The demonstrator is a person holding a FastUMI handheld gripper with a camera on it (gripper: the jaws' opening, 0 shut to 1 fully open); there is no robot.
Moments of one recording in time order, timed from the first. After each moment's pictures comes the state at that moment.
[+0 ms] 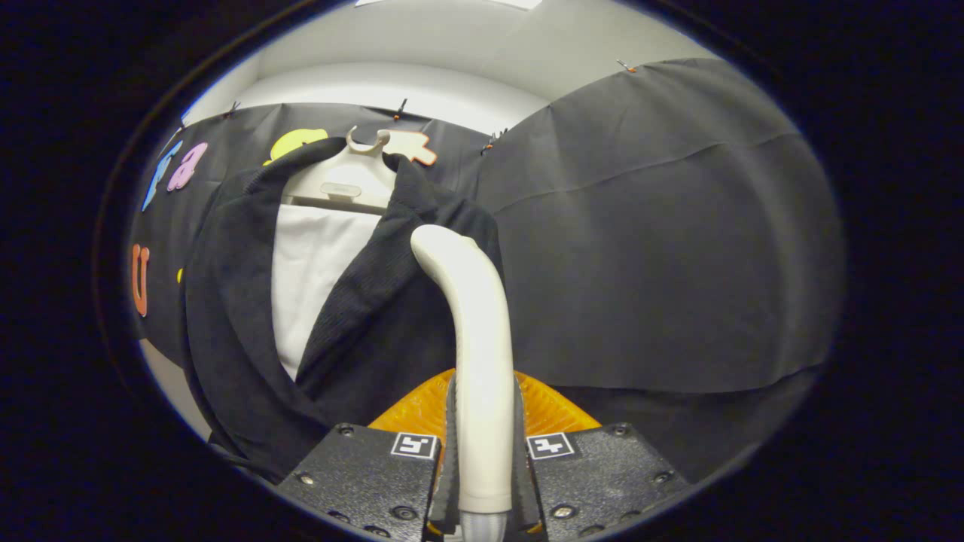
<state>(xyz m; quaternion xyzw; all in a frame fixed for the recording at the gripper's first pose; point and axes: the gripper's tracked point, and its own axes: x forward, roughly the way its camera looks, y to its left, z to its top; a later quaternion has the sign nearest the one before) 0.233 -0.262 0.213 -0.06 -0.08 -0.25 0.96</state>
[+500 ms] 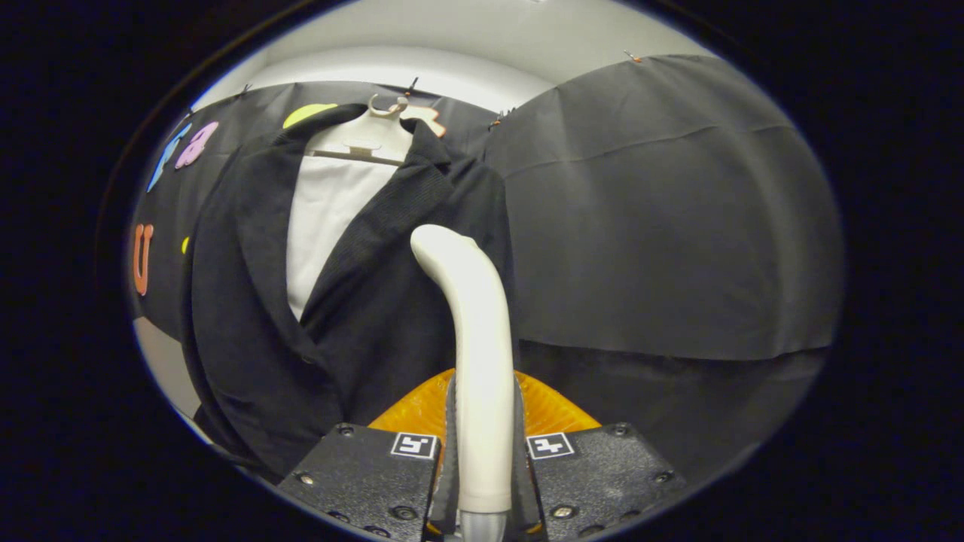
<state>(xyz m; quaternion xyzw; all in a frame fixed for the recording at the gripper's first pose) 0.222 -0.260 0.158 -0.07 -0.04 -0.26 0.96</state>
